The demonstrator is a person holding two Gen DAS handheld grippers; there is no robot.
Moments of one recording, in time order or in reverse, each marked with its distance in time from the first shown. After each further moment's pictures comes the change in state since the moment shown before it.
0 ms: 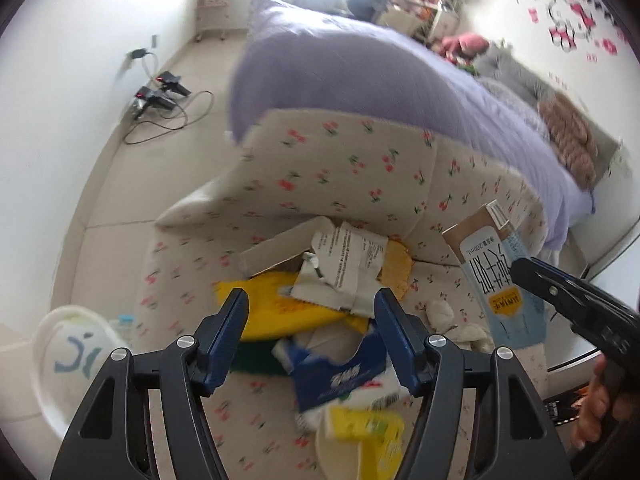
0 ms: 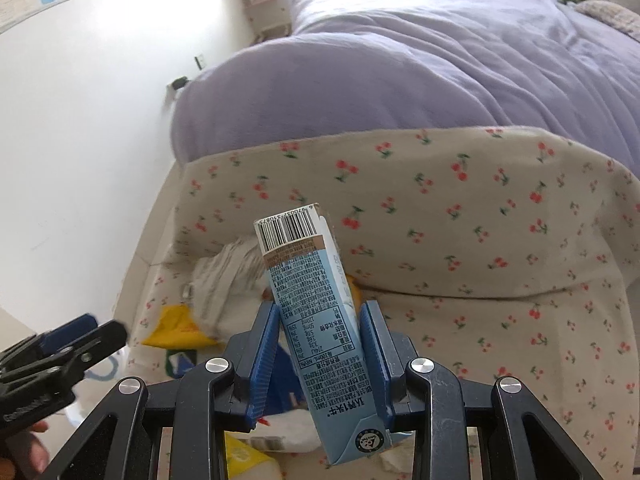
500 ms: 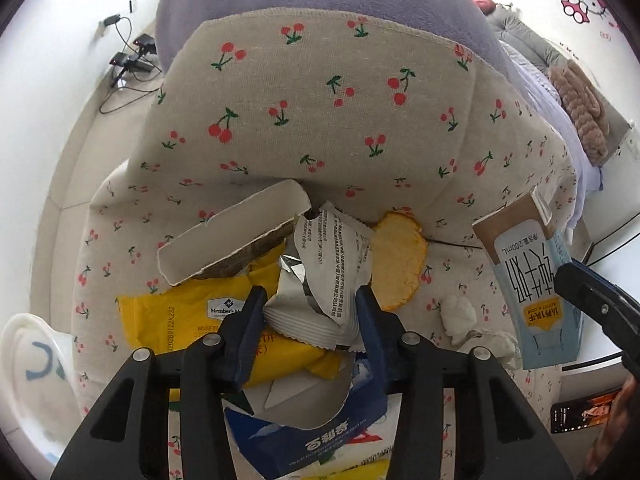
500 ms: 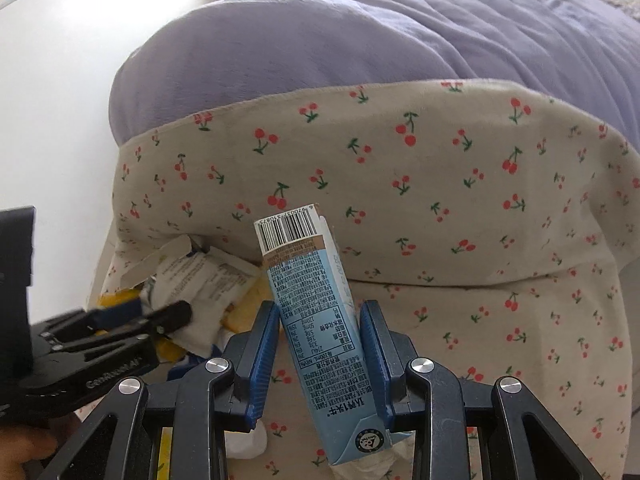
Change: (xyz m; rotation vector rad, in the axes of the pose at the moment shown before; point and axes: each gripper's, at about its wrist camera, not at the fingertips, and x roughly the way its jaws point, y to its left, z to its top) left arm 0.077 -0.015 0.010 -0.001 0.151 -0.013; right arm 0.030 -0.039 0.001 0.040 0.070 -0.028
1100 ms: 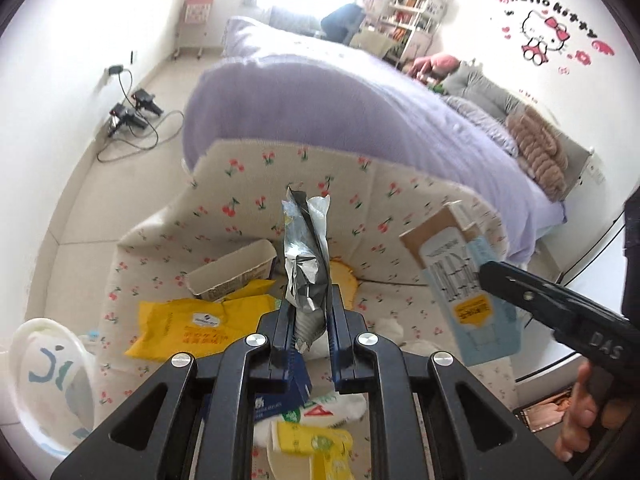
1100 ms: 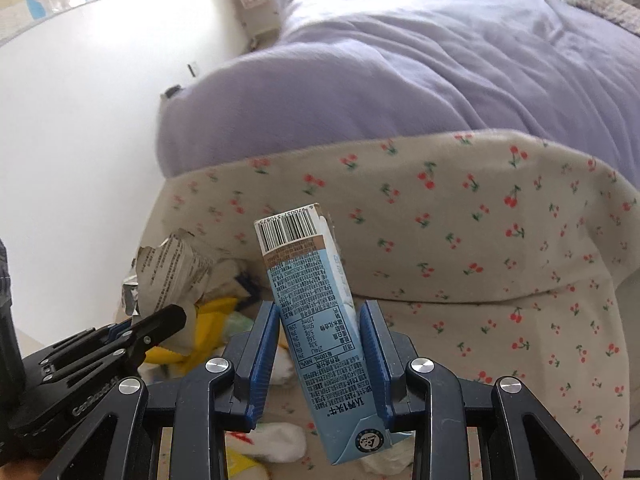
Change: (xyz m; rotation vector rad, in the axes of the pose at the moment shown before) left arm -0.112 -0.008 -0.032 -0.004 -0.263 -0.107; right arm -0.051 0.027 -0.002 -0.025 -0.107 0.047
